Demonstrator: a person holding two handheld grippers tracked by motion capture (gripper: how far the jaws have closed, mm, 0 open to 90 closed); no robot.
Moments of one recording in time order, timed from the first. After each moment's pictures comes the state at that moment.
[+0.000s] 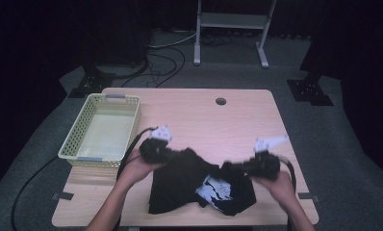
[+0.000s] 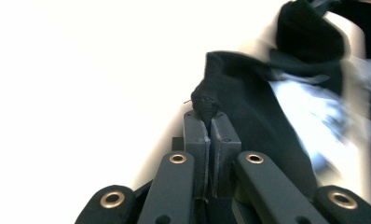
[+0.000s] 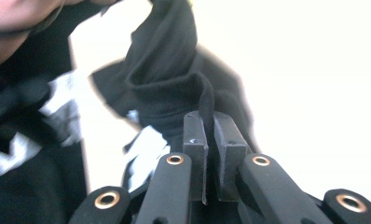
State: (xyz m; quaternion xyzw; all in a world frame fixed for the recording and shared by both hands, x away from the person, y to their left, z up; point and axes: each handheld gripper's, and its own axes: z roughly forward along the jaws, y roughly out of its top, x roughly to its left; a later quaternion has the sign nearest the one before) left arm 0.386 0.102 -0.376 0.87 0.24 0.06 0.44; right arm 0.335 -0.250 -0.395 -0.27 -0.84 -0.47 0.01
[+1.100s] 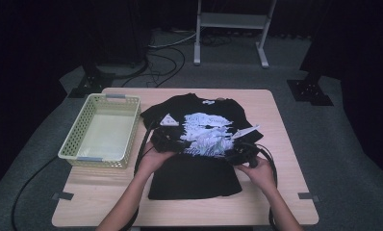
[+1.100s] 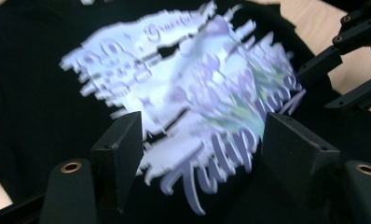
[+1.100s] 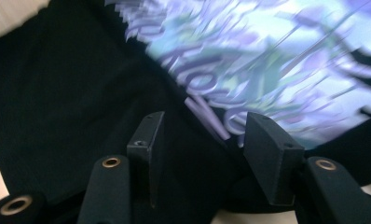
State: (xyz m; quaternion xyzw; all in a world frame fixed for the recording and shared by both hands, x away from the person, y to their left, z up) left arm 0.402 0.087 -0.425 0.84 0.33 0.10 0.42; right arm 0.384 -0.210 -0.447 -0.37 -0.87 -0.34 -0.03
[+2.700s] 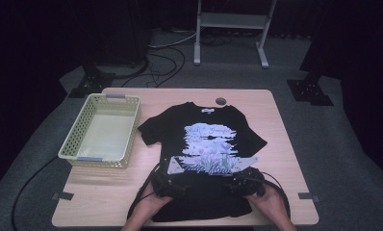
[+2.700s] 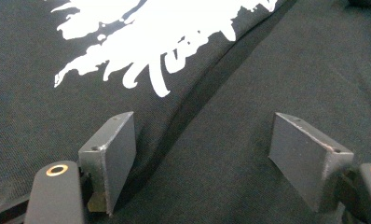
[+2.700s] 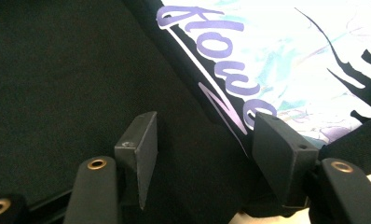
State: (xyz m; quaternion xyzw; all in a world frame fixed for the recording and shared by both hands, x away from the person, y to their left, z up) left arm 0.294 0.077 -0.474 0.88 0.30 0.12 0.34; right arm 0.296 -0.211 -0.462 -0.30 -0.90 -0.28 -0.13
